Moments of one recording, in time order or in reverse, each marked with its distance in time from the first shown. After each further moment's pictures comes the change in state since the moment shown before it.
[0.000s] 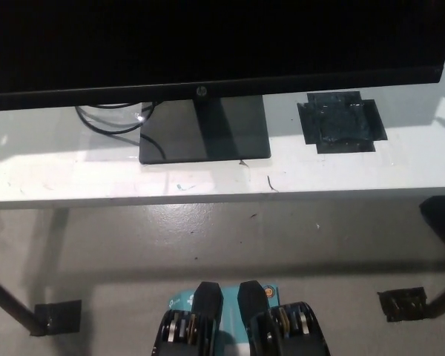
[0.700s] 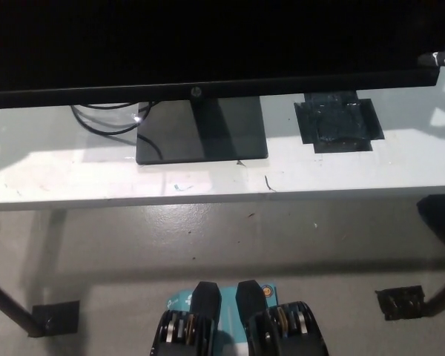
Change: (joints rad) left_arm 0.043 -0.001 -0.036 0.066 0.054 -0.086 0.020; right_arm 0.066 0.115 -0.285 0.126 0.053 -0.009 0.001
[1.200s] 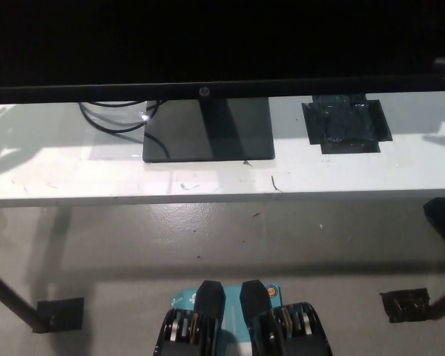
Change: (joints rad) left_arm 0.004 -0.035 -0.001 0.028 0.009 -0.002 0.001; right_arm 0.093 0.031 -0.244 0.054 0.150 -0.010 0.066
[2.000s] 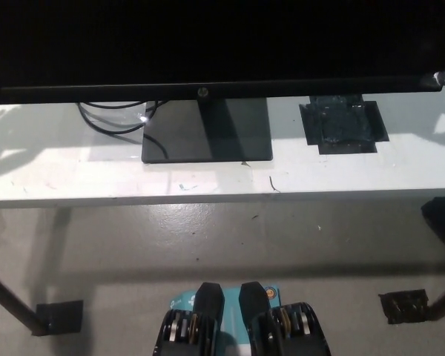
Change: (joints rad) left_arm -0.026 -0.004 -0.023 0.031 0.046 0.010 -0.003; right_arm -0.213 -0.032 0.501 0.202 -0.260 -0.190 -0.080
